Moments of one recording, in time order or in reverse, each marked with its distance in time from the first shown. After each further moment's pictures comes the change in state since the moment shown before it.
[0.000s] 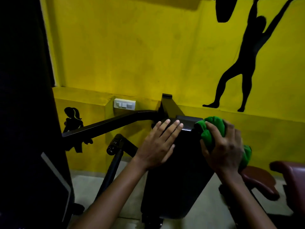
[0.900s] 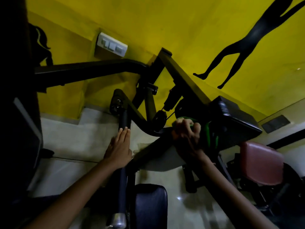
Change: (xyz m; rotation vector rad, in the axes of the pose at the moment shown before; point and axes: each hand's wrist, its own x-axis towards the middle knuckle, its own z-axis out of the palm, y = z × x) left_hand -0.206 -0.096 0.082 -0.712 -0.660 -0.684; right_hand -0.044 -0.181 0.065 -0.802 -0.524 -0.747
